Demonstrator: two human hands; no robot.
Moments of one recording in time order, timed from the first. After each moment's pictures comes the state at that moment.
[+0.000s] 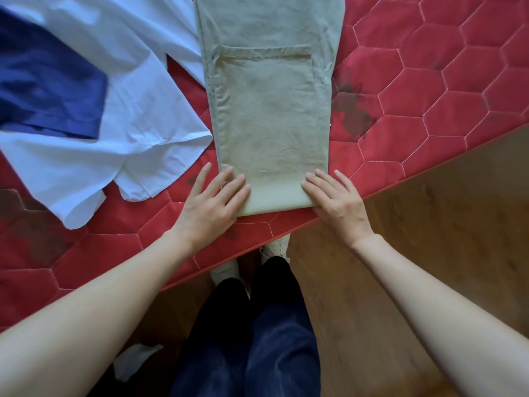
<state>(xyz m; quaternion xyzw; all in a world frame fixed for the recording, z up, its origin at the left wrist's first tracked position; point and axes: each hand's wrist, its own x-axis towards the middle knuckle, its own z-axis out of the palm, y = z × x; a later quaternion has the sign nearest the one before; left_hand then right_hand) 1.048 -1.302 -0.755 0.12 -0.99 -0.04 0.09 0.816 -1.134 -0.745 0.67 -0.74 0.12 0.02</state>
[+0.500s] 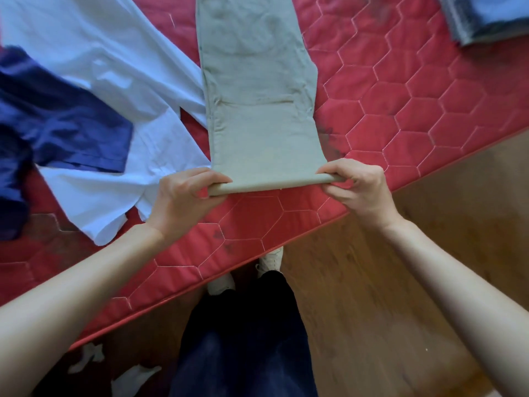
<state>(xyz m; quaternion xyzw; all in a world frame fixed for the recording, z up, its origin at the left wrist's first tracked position) 1.032 -1.345 -0.609 0.26 -0.88 -0.33 0.21 0.784 -1.178 -0.580 0.55 -0.77 0.28 -0.16</state>
